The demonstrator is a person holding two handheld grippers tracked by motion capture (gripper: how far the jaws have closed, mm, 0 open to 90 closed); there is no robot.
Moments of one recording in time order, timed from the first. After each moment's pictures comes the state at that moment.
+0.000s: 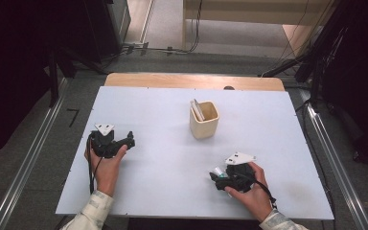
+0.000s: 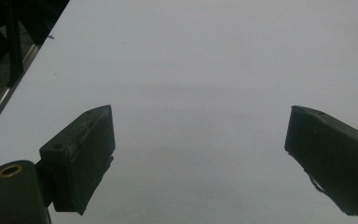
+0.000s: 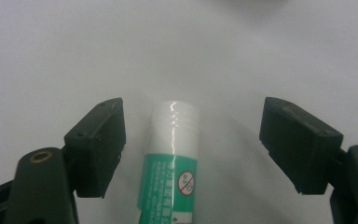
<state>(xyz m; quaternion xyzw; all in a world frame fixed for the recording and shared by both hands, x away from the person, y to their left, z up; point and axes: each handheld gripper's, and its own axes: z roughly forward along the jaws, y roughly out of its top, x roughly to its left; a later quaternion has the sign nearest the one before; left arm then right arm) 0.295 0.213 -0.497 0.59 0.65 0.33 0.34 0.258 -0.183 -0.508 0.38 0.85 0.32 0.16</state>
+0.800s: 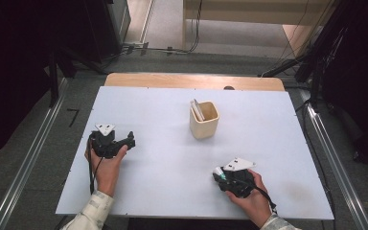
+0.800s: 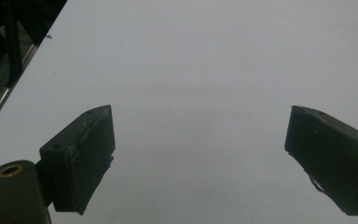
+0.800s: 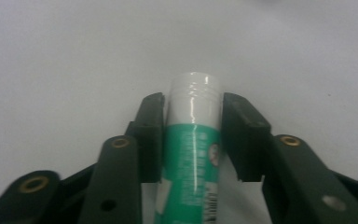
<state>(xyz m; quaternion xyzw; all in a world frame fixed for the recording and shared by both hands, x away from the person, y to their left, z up) 0.295 0.212 -0.498 0.59 0.65 0.33 0.34 0.245 -0.184 -0.514 0.38 0.85 0.32 0.16</state>
